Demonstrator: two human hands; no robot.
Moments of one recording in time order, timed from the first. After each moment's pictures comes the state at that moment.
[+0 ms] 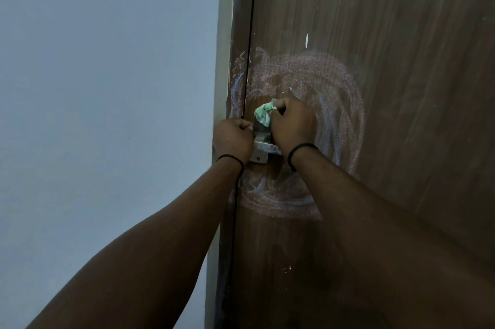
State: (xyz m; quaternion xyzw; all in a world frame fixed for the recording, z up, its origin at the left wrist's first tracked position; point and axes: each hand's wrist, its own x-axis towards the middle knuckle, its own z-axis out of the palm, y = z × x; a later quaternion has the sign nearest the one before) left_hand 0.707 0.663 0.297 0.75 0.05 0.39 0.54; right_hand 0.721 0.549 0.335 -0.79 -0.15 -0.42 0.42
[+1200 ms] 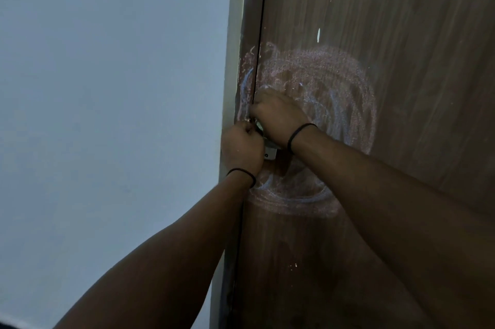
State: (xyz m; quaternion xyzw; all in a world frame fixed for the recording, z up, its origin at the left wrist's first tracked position) left_hand 0.690 0.652 0.280 0.75 0.08 0.44 0.49; right_hand 0.720 0.572 0.357 -0.83 -0.38 -0.41 -0.11
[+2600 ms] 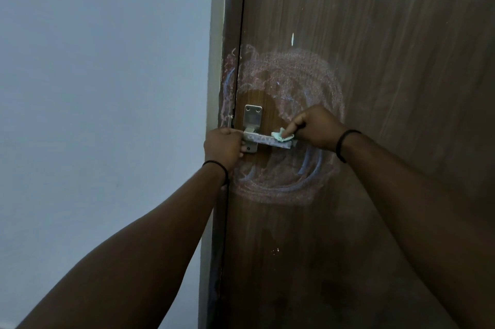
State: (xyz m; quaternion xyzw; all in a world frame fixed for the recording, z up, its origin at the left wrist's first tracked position) left_hand 0.671 0.660 0.276 0.68 0.05 0.27 0.69; right_hand 0.680 0.456 0.356 -0.91 -0.28 -0.17 0.25
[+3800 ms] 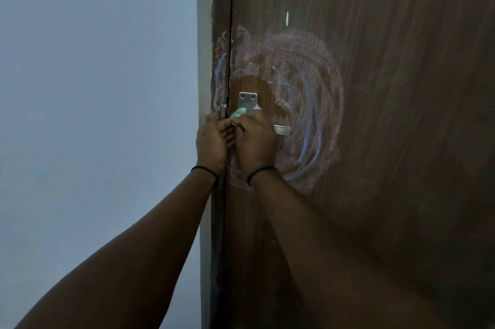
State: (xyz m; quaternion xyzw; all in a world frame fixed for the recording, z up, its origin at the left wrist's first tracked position) left_hand 0.674 0.662 0.258 0.57 -0.04 0.25 0.78; right_hand 0.676 0.582 0.265 -0.79 -0.19 -0.46 0.37
